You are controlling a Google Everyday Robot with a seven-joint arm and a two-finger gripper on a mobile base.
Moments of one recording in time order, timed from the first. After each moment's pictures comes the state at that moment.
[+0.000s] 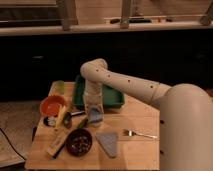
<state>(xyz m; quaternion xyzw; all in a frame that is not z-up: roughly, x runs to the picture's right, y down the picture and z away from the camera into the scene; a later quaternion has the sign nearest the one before) -0.067 0.131 0.761 -0.28 -0.39 -0.62 0.62</state>
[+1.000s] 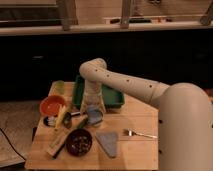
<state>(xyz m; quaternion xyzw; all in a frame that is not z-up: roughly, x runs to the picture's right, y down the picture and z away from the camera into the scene) -0.066 0.129 0.760 -0.28 -0.37 -0.63 0.62</state>
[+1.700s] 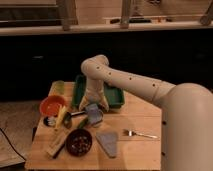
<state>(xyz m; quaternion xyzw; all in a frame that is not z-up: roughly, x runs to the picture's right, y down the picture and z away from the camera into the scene) -0.056 0.107 0.757 -0.27 -0.36 -0.63 0.63</state>
